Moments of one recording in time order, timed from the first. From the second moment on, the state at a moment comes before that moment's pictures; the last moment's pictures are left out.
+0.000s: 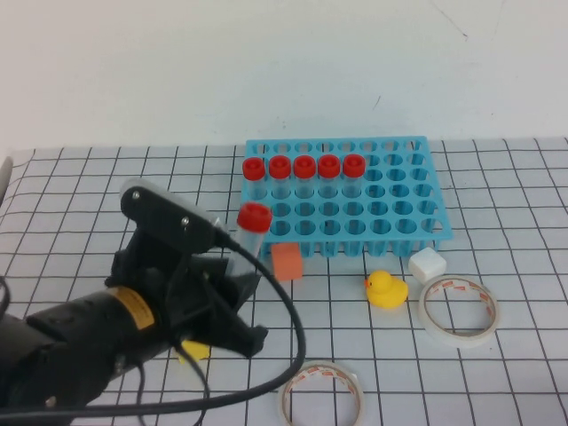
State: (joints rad) right arm 0.02 -0.01 0.03 0.82 0.42 -0.13; left arm -0.58 1.26 -0.68 -0.14 0.01 0.08
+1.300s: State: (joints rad) right arm 0.02 0.63 -0.32 1.69 0.83 -1.70; left arm -0.58 1.46 -0.68 0.46 -0.75 -0.53
